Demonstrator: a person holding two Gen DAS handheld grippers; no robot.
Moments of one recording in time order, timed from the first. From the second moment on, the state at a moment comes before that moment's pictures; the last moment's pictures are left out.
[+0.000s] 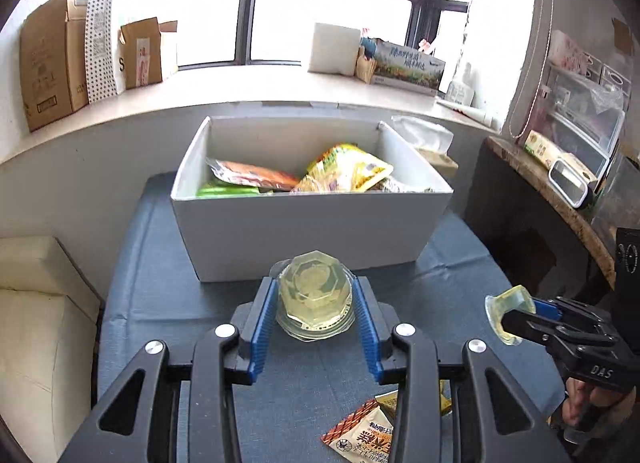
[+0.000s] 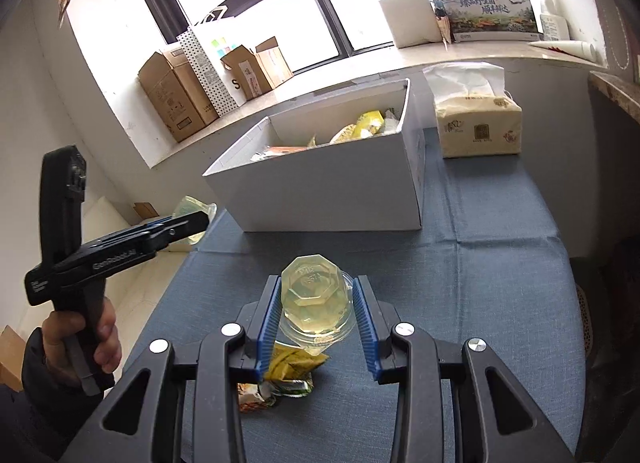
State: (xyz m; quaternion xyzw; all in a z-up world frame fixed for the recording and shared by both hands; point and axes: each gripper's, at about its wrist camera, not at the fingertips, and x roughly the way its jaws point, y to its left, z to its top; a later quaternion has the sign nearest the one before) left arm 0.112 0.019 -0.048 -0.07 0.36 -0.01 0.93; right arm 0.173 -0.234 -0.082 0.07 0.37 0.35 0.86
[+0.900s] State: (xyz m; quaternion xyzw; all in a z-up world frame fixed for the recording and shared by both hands) left arm 0.274 0.081 -0.007 -0.05 0.36 0.04 0.93; right arm 0.360 -0.122 -0.022 0.03 0.39 0.31 0.87
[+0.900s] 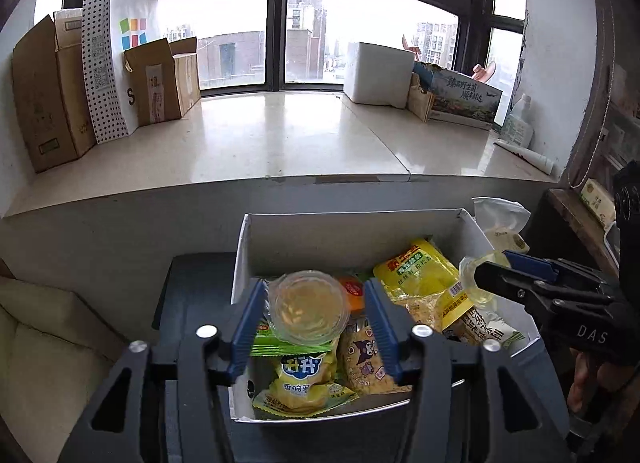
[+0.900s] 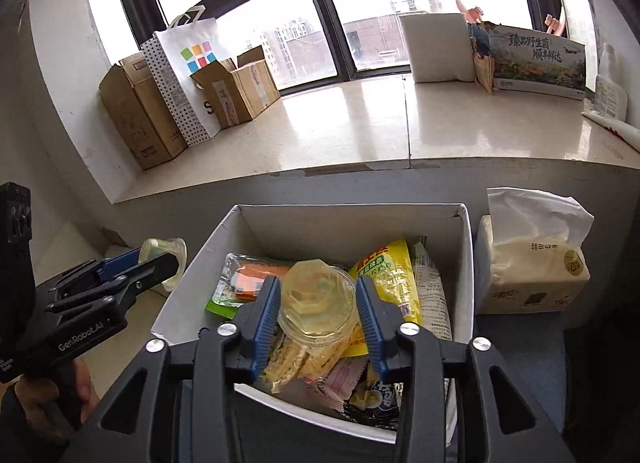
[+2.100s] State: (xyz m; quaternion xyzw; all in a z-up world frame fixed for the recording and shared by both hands) left arm 0.048 0.028 -0.076 -0.07 0.38 -0.04 0.92; right arm 0.137 -0.211 -0.118 0.00 0.40 0.35 0.85
